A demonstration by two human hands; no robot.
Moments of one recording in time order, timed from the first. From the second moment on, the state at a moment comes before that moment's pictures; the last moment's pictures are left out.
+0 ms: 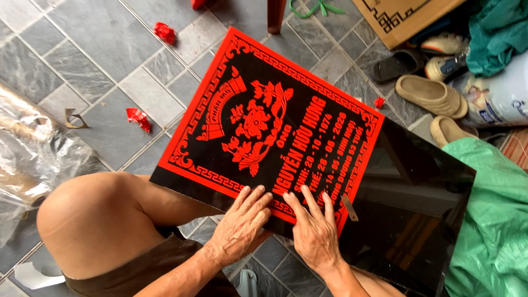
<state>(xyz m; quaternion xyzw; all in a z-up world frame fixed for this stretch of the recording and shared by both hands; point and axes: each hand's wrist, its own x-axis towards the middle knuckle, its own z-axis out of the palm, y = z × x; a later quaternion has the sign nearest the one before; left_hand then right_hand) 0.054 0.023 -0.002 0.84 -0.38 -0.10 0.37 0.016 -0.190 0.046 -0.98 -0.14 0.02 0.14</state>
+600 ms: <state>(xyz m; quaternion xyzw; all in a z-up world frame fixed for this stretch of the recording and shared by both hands) 0.052 0.053 -0.001 0.90 -0.30 -0.03 0.31 0.067 -0.146 0.033 -0.96 -0.23 0.03 0.17</state>
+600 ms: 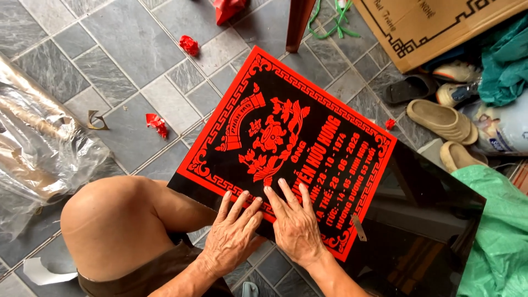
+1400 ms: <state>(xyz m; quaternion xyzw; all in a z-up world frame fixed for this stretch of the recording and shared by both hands) 0.030 0.061 -0.027 0.65 0.24 -0.39 0.61 0.101 -0.125 0.024 -0.96 -0.19 0.01 0.20</state>
